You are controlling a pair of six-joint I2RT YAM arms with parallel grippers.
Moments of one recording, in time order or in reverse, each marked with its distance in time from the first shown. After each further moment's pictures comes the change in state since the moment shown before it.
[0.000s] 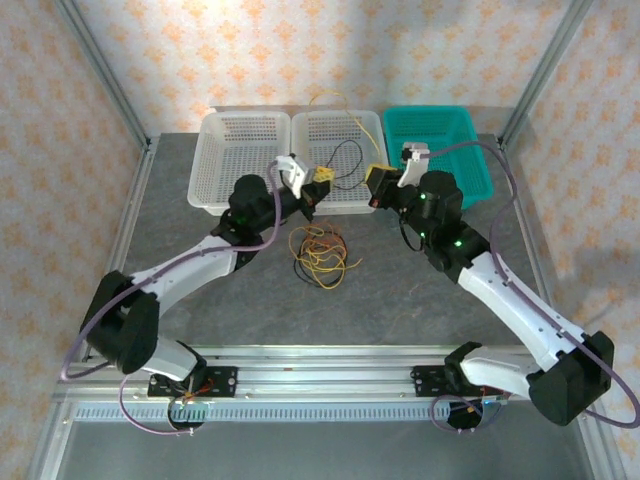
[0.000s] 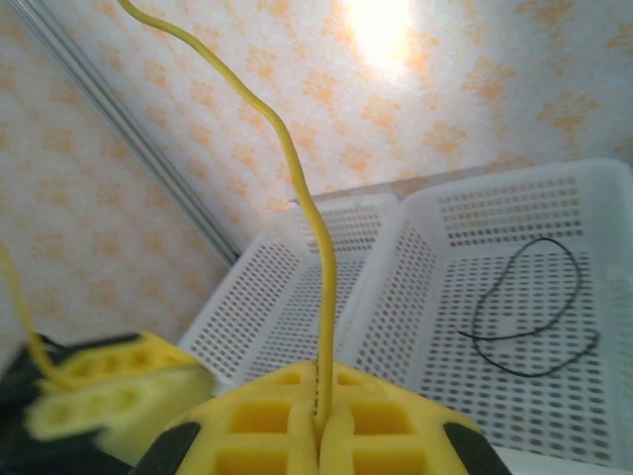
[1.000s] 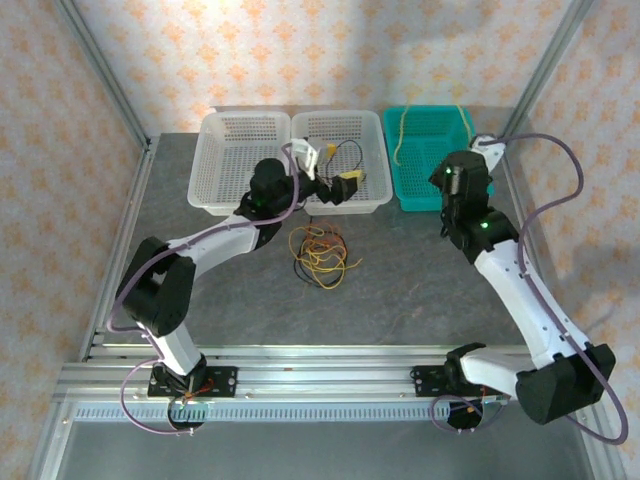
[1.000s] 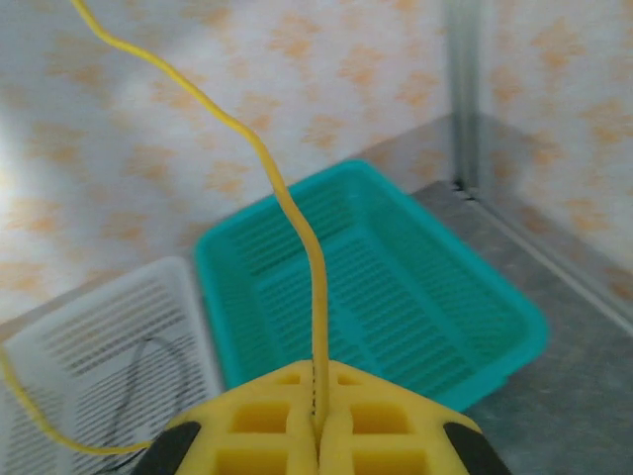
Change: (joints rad) left arm 0.036 0.216 0.155 0.078 0.031 -0.147; right arm -0.251 0.027 0.145 -0.371 0.620 -0.008
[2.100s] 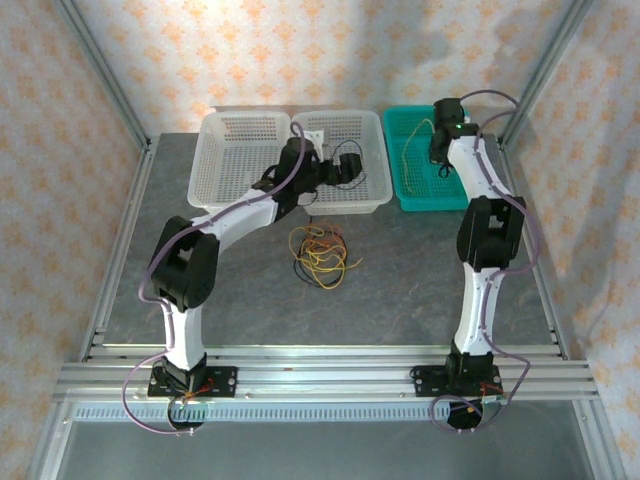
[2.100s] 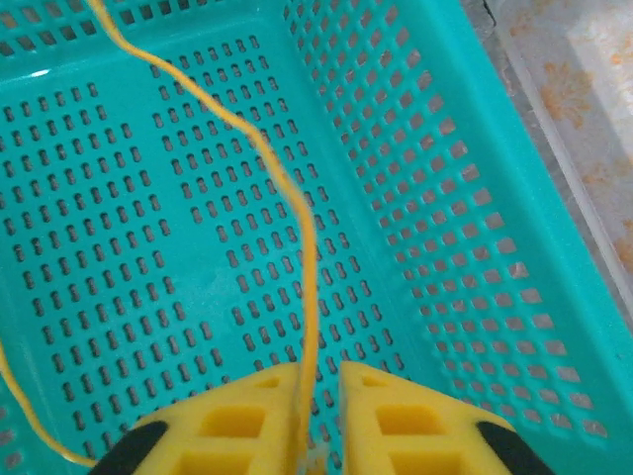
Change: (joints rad) left arm -0.001 0.251 0.364 -0.544 -0.224 -0.391; right arm -0.249 1.071 0.938 -0.510 -0.230 -0.224
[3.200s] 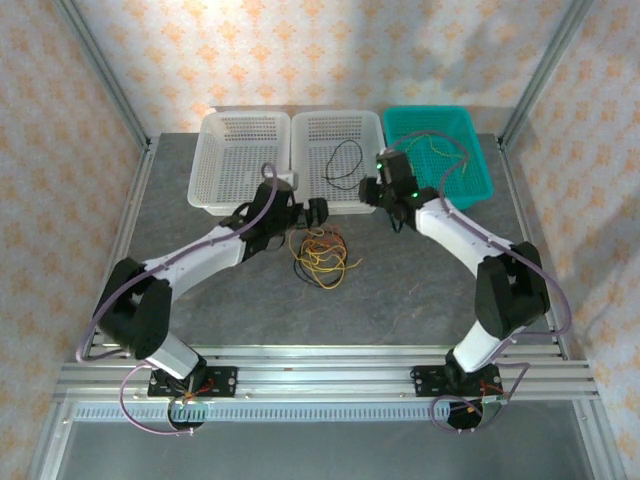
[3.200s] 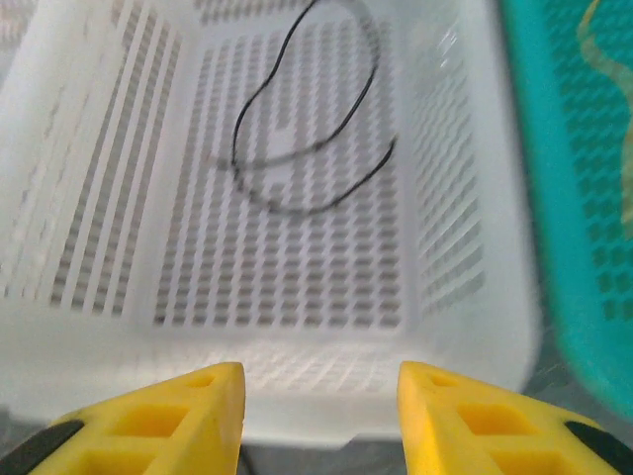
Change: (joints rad) left arm -0.021 -0.430 -0.493 -0.215 -0.210 -0.005; right arm 0.414 -0.589 -0.872 0.553 -0.261 0.133
